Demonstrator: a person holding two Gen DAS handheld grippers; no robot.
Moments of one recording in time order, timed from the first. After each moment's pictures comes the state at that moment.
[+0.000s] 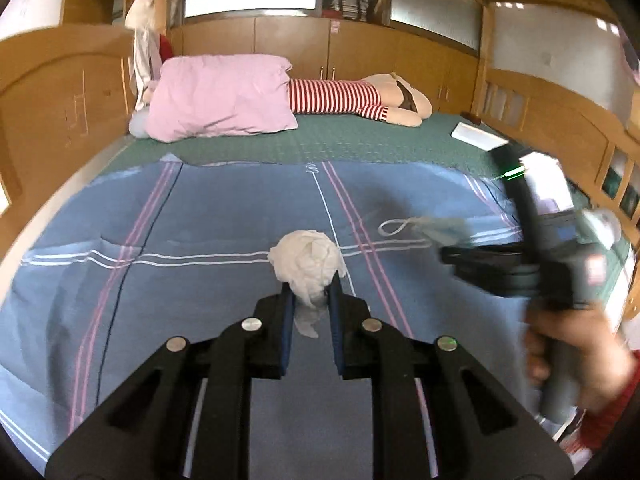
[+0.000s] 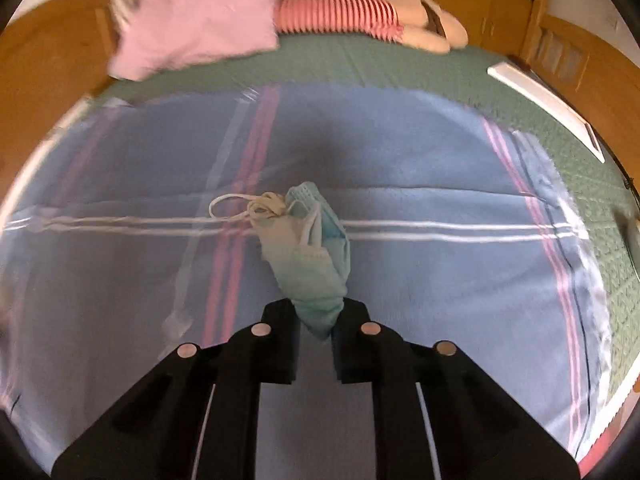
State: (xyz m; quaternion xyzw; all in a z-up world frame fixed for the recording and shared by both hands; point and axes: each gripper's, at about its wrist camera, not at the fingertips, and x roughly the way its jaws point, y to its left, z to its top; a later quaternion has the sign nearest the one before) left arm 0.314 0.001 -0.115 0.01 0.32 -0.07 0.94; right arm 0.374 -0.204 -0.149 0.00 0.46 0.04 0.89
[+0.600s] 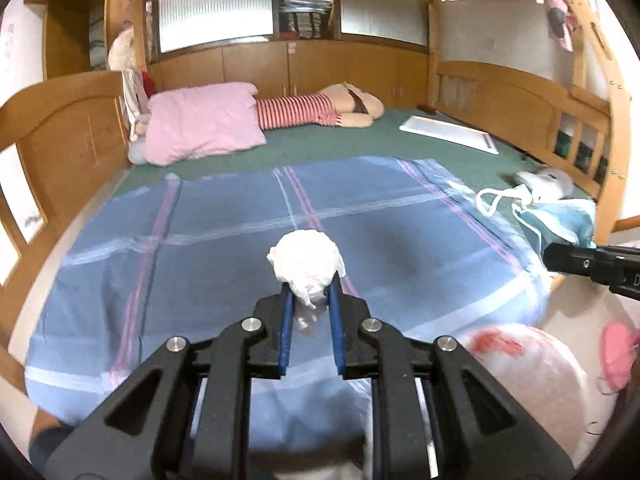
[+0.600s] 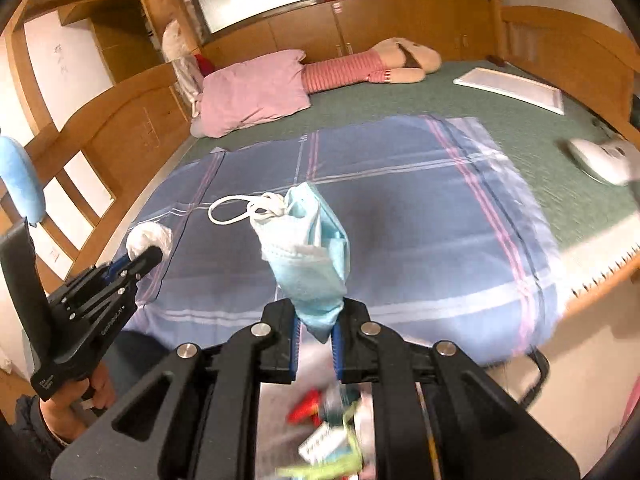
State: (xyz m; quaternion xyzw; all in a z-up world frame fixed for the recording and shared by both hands) left arm 0.117 -0.021 -0.047 0.05 0.31 -0.11 0.94; right arm 0.065 -0.260 -0.011 0.11 0.39 0.09 0.91
